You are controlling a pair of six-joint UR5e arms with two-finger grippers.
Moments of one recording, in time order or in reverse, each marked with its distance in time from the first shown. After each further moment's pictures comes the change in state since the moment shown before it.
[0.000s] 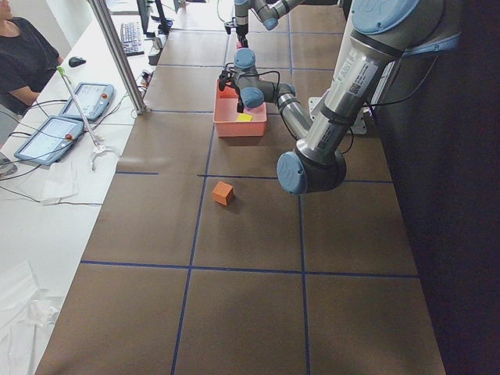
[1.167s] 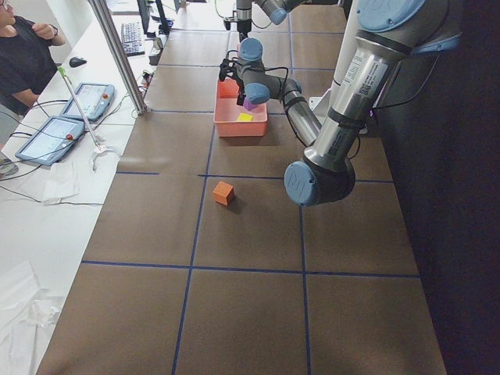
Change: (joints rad) left arm -0.092 0.142 -0.209 -0.004 -0.006 0.053; right arm -0.183 0.317 0.352 -0.401 -0.028 0.366
